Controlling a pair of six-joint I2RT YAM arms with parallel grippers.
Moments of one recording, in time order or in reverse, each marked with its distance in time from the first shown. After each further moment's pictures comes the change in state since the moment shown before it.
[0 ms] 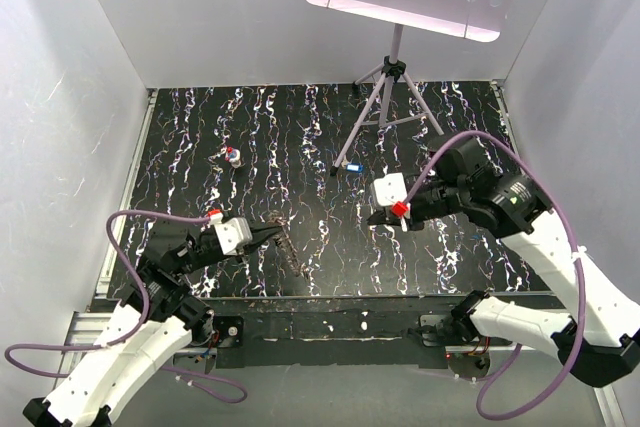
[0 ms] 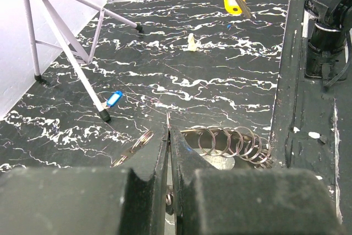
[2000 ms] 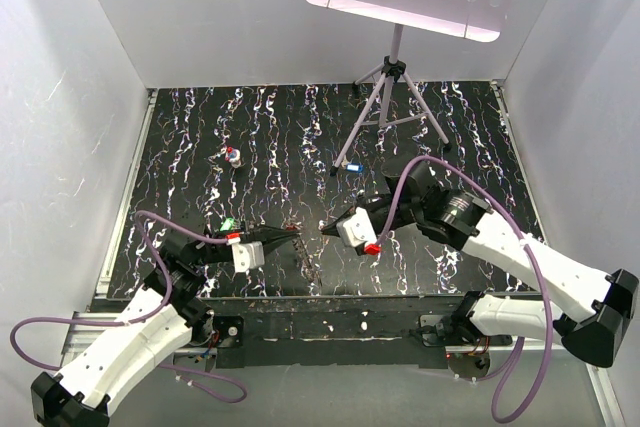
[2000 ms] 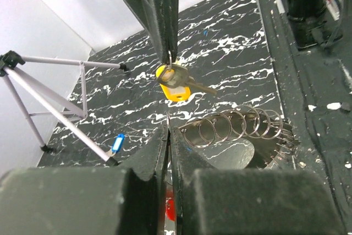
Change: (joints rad) left arm -0.008 0.144 -0.131 0.319 0.253 0.248; right arm 0.217 0.043 -0.294 0.571 -0.042 -0.172
